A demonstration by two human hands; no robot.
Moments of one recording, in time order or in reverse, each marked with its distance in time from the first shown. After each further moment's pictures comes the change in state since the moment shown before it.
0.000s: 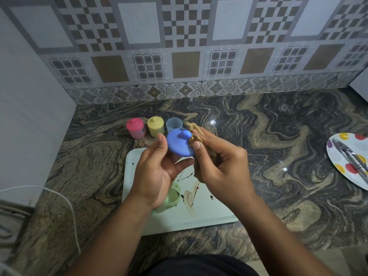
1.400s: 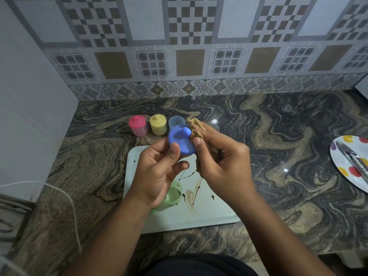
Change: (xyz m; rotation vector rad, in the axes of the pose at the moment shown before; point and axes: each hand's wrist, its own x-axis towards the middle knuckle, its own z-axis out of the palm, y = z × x) left_hand -0.003 0.001 -0.012 0.122 -0.060 0.031; right_hand 0.007 -0.002 0.006 0.029 0.006 0.053
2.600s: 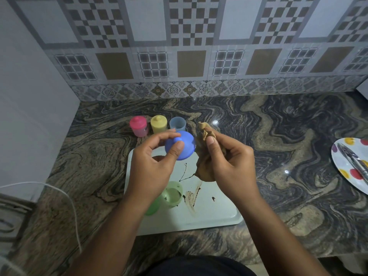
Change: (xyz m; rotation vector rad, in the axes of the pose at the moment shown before) left_hand 0.009 0.000 -0.012 0.697 0.211 0.342; right_hand 0.002 0.012 -0.009 0.113 0.046 0.180
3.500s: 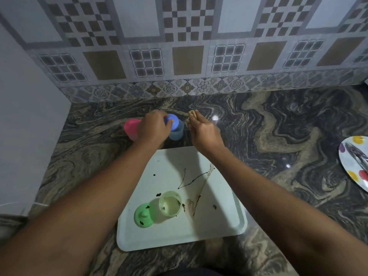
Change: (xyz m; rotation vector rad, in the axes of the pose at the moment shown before) left_hand 0.171 -0.119 0.032 0.927 -0.113 0.037; right_hand 0.150 0.146 0.026 -0.982 -0.248 -0.240
